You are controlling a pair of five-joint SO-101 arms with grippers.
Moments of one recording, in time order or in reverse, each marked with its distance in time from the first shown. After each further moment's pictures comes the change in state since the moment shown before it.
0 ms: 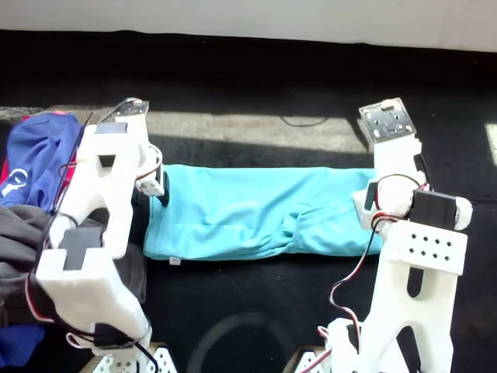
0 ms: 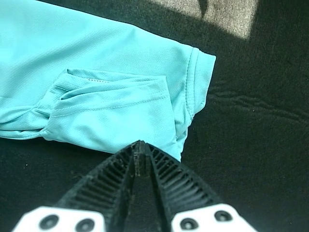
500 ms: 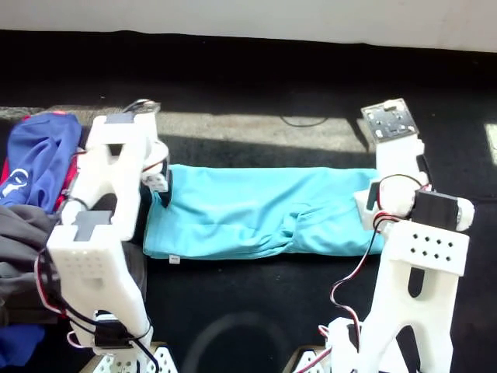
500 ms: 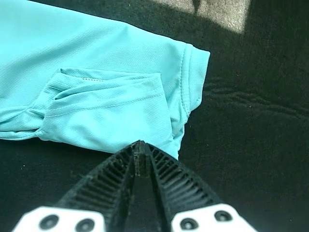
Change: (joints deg) left arm 0.9 11.3 -12.1 5.5 -3.0; right arm 1.8 0.0 0.0 0.0 0.0
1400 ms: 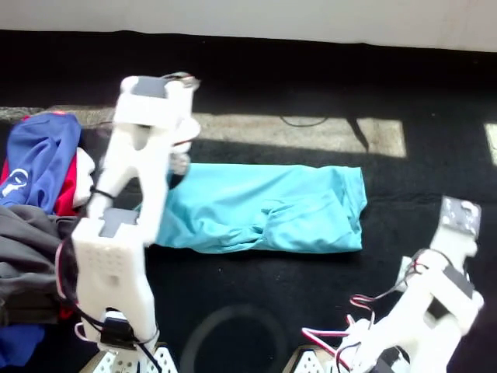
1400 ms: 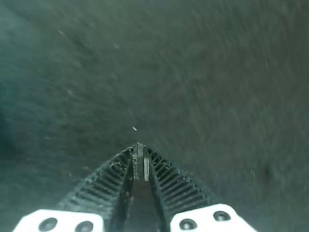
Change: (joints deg) left arm 12.9 0.4 -27.3 26.0 0.9; right arm 35.1 0.0 43.2 -37.0 0.0
